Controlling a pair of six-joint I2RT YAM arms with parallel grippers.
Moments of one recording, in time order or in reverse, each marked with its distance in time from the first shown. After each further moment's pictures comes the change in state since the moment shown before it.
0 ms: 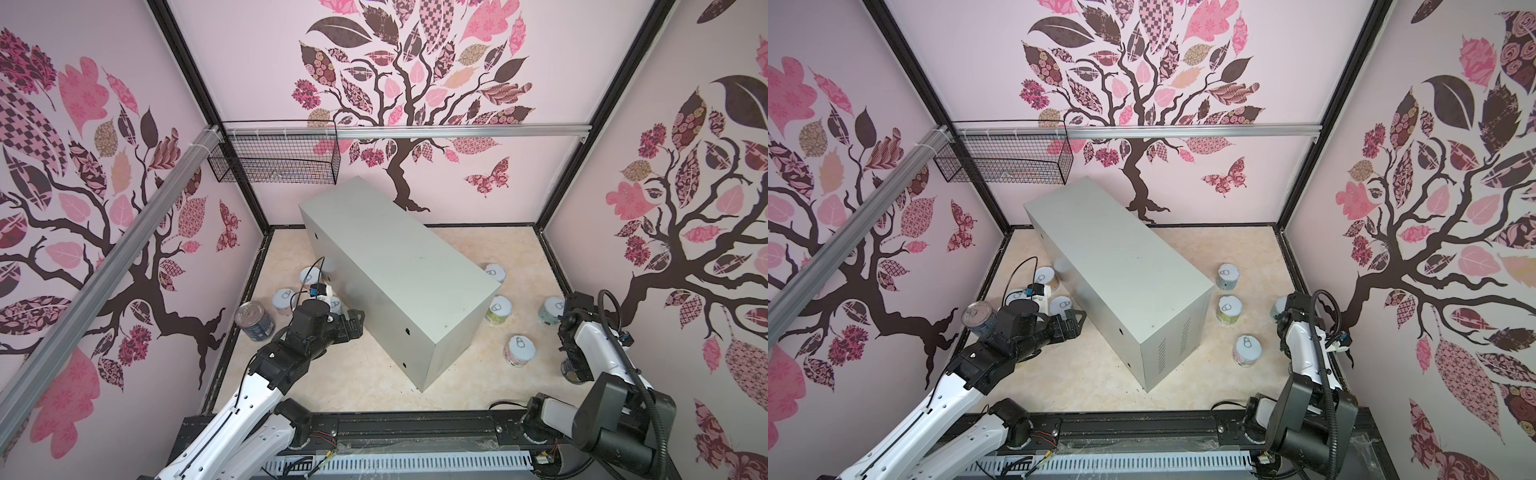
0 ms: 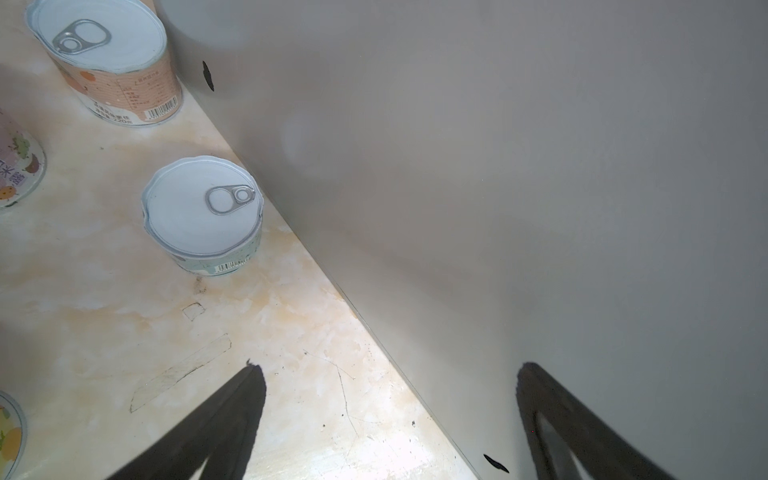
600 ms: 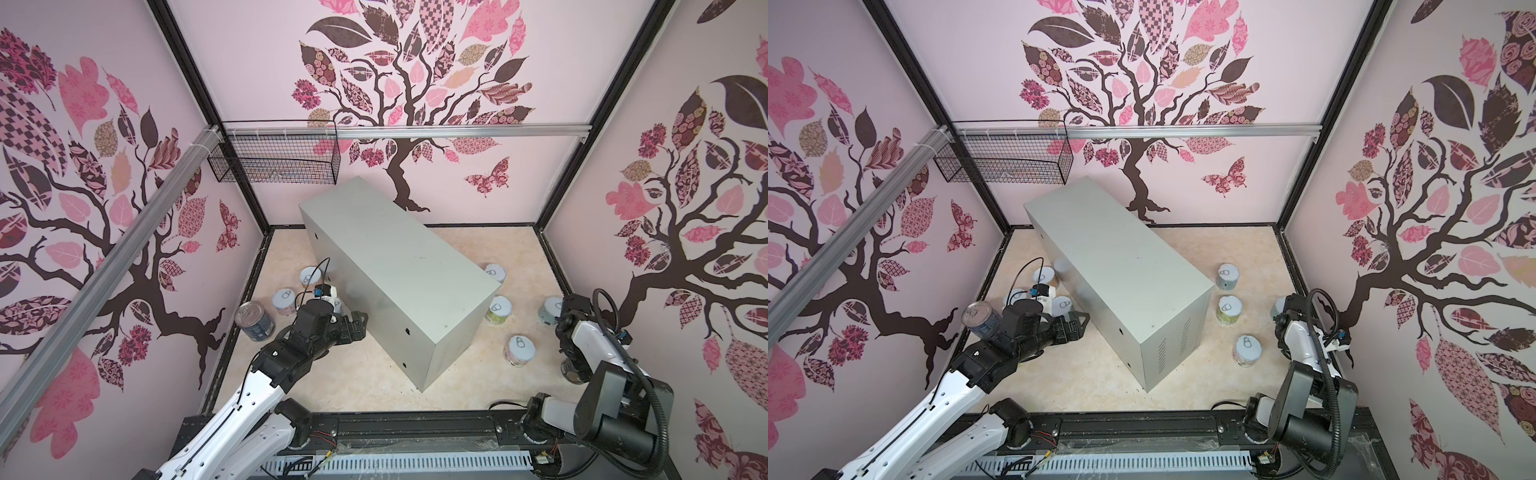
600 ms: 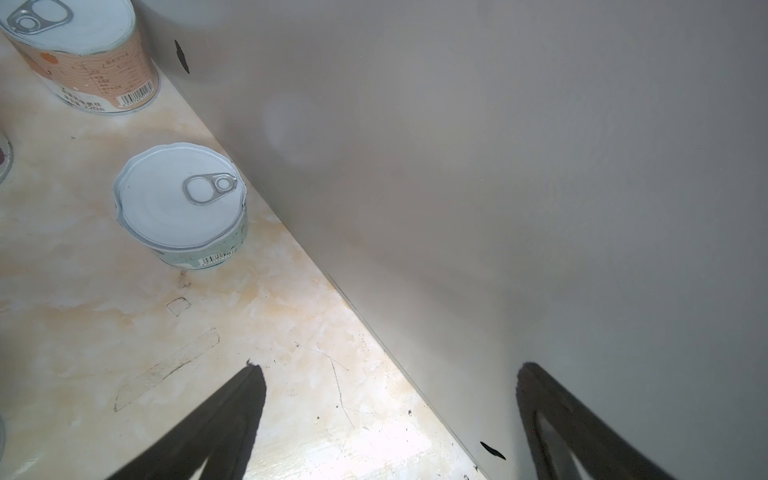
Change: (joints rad) left arm -0.020 0.017 0.000 0.000 0.011 0.002; right arm -0.002 0.051 -0.038 0.092 0.087 -0.048
